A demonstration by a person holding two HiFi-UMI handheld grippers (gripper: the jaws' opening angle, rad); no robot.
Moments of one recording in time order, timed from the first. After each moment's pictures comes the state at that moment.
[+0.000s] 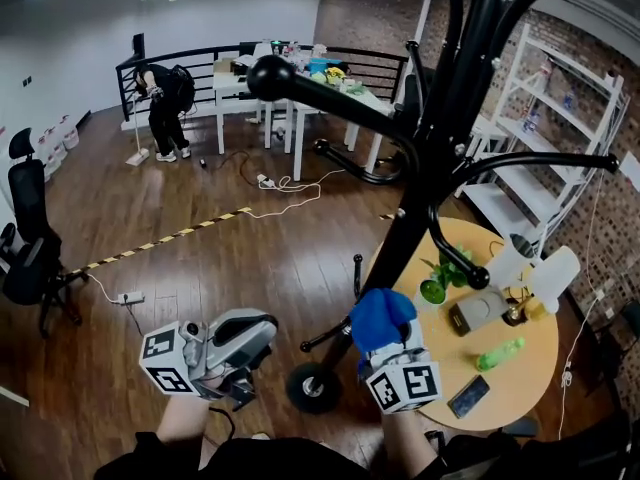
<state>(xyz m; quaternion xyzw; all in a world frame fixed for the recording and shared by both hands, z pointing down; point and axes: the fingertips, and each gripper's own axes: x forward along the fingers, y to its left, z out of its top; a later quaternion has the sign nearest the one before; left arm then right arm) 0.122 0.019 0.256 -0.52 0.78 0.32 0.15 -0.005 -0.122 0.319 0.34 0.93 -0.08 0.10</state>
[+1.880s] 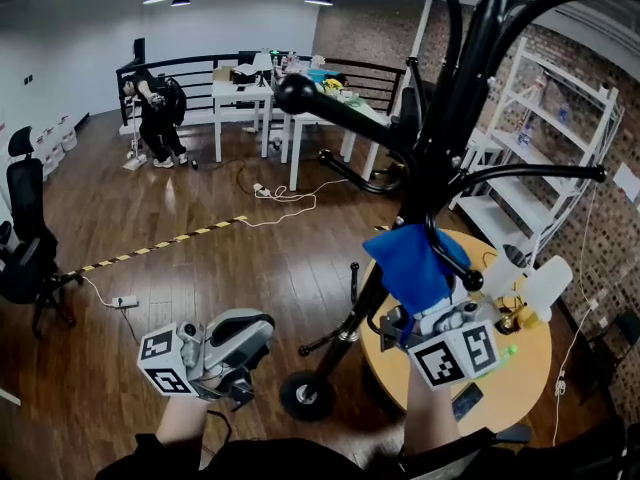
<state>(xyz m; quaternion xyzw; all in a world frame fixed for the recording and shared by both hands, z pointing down) 0.126 0.023 0.250 -0.51 0.78 0.31 0.17 0.001 -0.124 0.147 0.41 0.87 -0.12 0.23</state>
